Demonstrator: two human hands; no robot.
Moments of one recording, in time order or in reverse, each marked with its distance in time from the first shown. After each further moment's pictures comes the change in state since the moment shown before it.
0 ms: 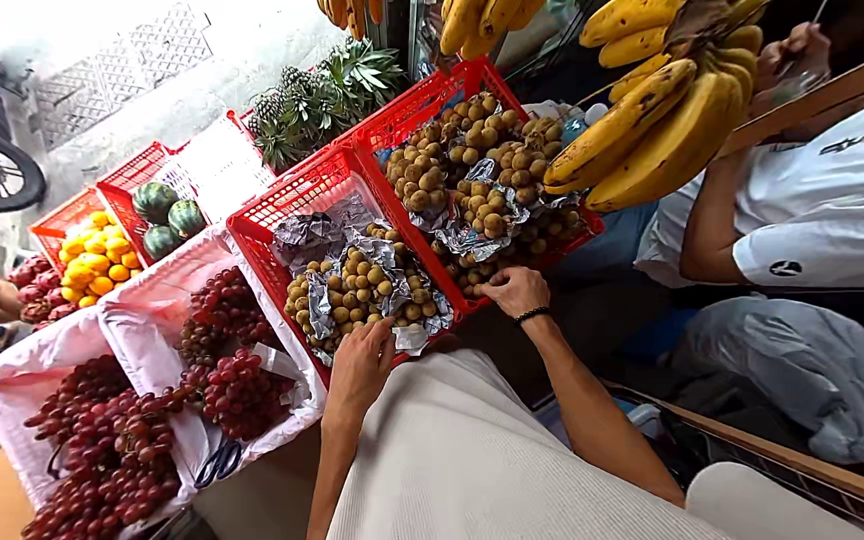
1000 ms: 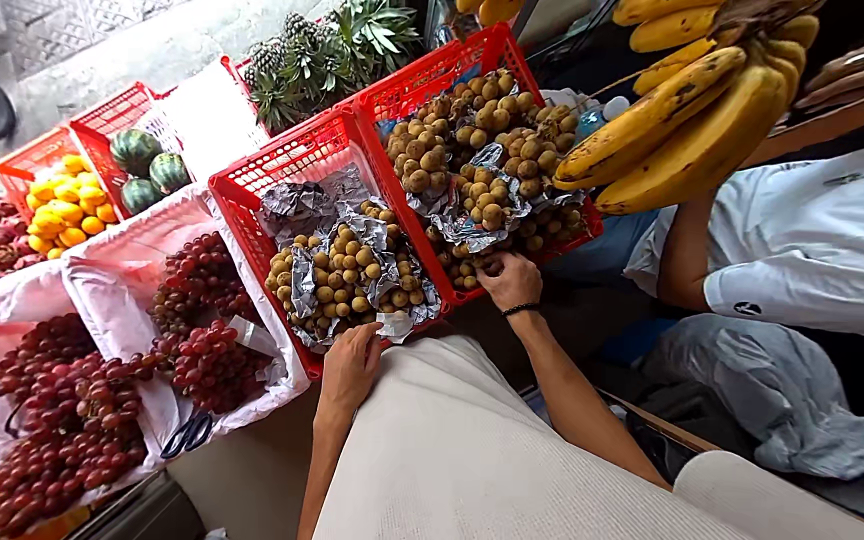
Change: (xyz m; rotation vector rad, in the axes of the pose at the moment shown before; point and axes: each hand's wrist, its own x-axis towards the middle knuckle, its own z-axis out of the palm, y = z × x) left_hand -0.026 -0.008 0.048 -0.082 0.068 -0.111; right_hand 0.016 0.027 0.020 -0.053 0.243 -0.253
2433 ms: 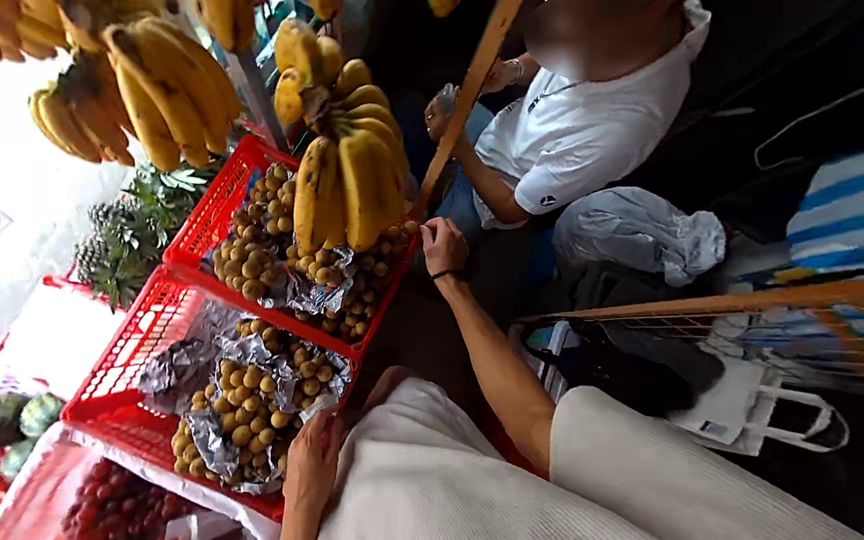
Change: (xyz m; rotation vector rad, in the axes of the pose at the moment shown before) left_hand 0.032 0.024 0.001 0.018 -0.333 0.247; right_hand 0.048 0.084 -0.076 0.217 0.460 0.487
